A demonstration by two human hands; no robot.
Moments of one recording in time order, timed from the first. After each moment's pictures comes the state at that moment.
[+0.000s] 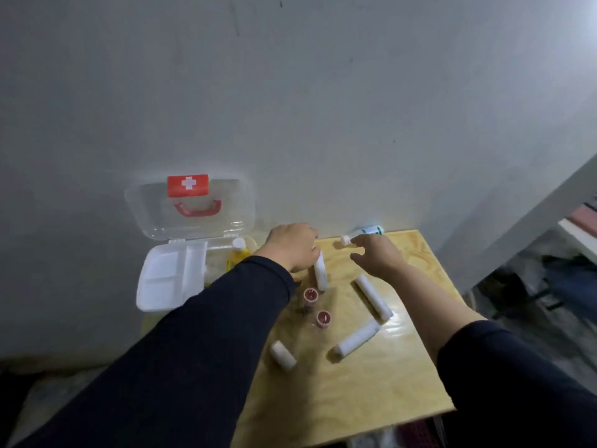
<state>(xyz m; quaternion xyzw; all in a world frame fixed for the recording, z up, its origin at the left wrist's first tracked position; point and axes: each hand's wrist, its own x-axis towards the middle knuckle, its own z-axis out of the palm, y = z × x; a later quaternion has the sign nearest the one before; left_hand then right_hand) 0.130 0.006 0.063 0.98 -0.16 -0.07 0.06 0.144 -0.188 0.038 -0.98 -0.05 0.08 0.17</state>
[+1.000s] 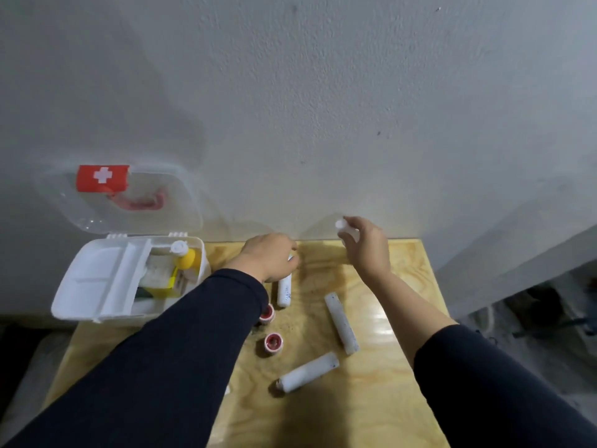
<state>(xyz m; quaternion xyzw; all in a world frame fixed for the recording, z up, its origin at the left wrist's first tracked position) 0.184 -0.050 0.020 0.98 -0.04 -0.18 0.10 0.238 -0.242 -0.020 -0.92 -0.06 -0.07 0.39</state>
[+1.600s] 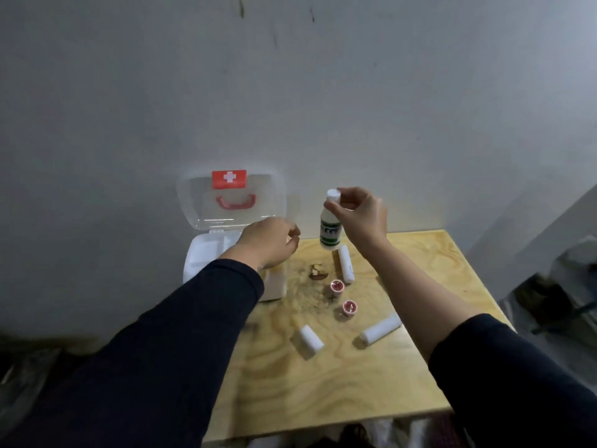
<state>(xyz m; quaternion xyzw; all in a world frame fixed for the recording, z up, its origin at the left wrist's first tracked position) 0.070 0.077 0.089 0.99 -0.06 -0.02 0.14 0.112 -0.096 0.095 -0.82 -0.01 -0.11 0.56</state>
